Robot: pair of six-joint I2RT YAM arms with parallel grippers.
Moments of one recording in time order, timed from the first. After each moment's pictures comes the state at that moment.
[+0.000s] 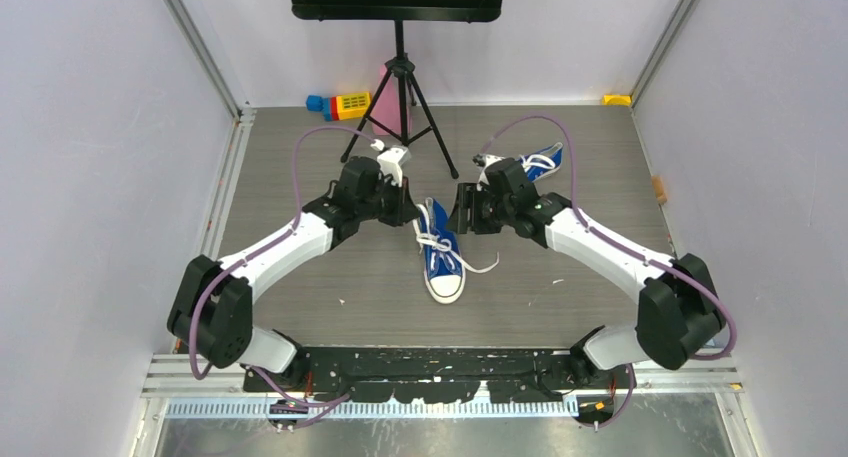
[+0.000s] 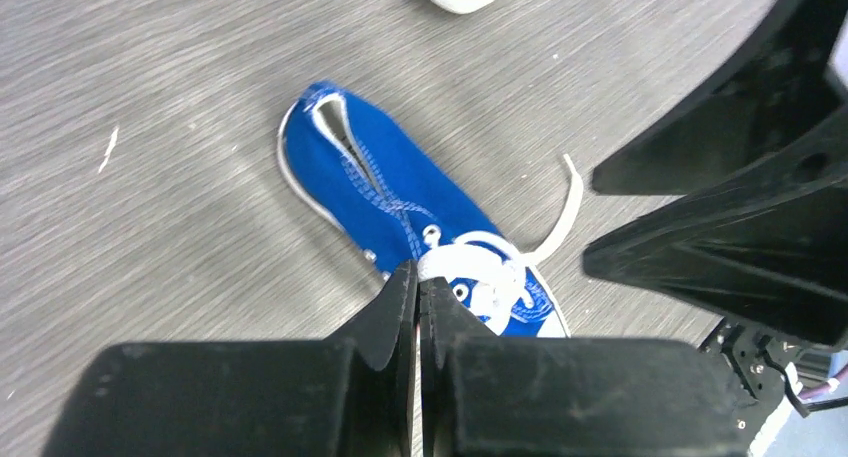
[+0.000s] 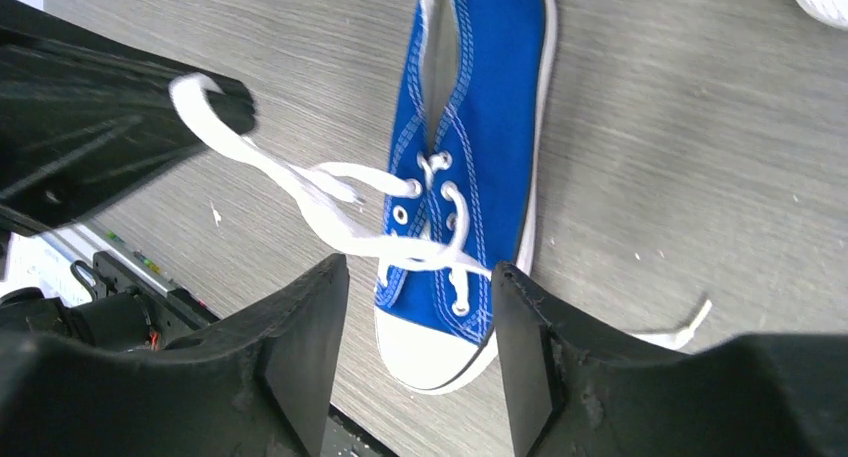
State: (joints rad) left arm -0.56 1.44 0.95 -0.06 0.30 -0.29; right arm 0.60 1.43 1.02 -0.33 -0.19 0.53
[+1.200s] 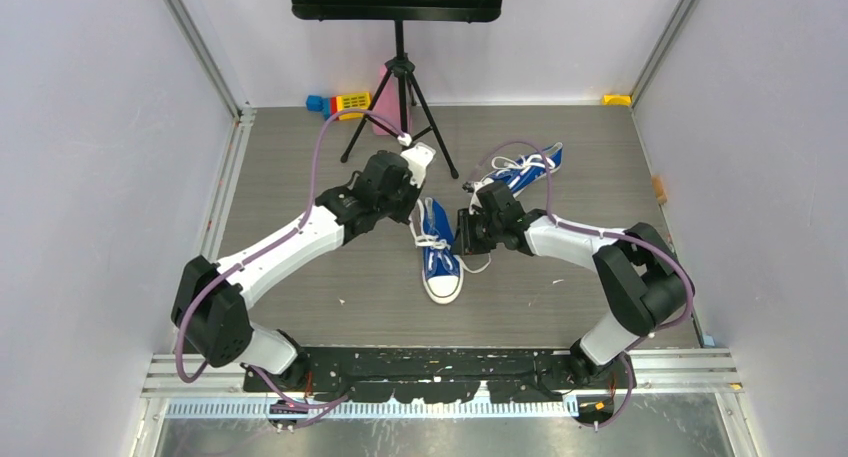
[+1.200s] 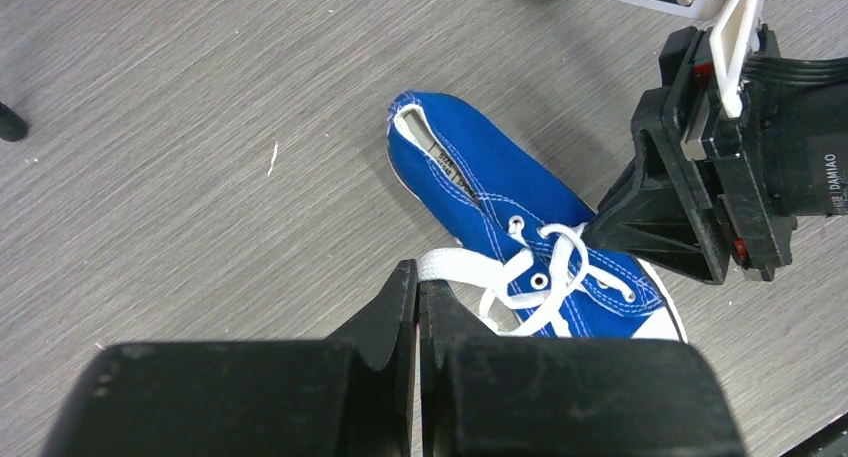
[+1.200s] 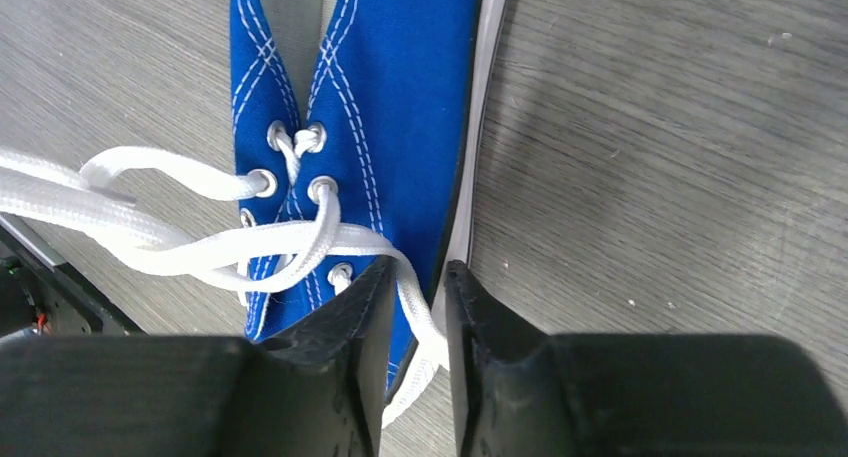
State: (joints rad) left arm -0.71 1.44 1.16 -0.38 -0.09 -0.04; right arm 0.59 1.60 0.83 -0.10 -0.27 0.45
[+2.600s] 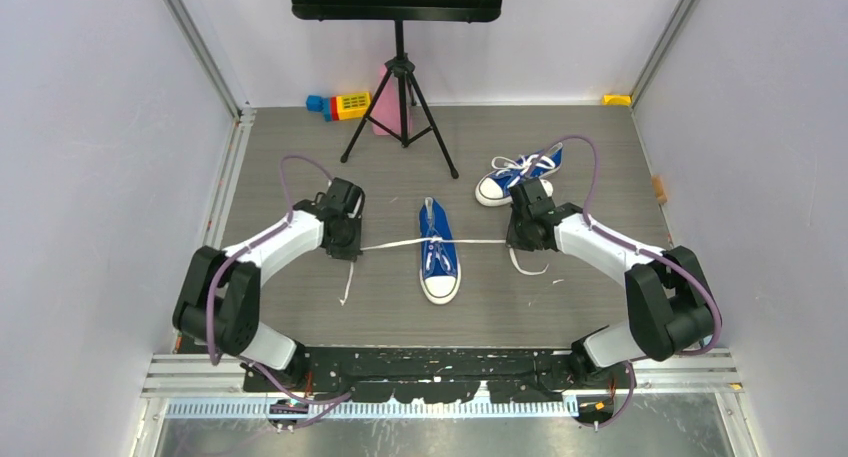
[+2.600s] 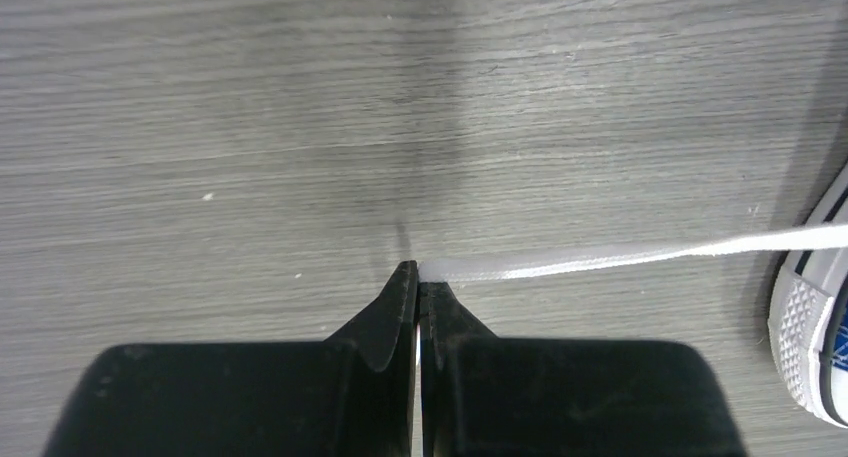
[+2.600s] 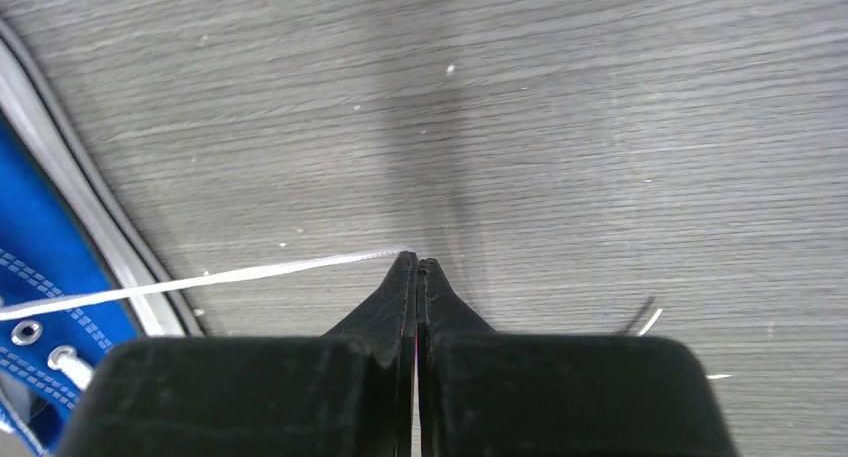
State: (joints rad) left arm -0.41 1.45 0.88 -0.60 -0.09 -0.33; right arm 0.43 1.44 0.82 -0.42 0.14 0.57
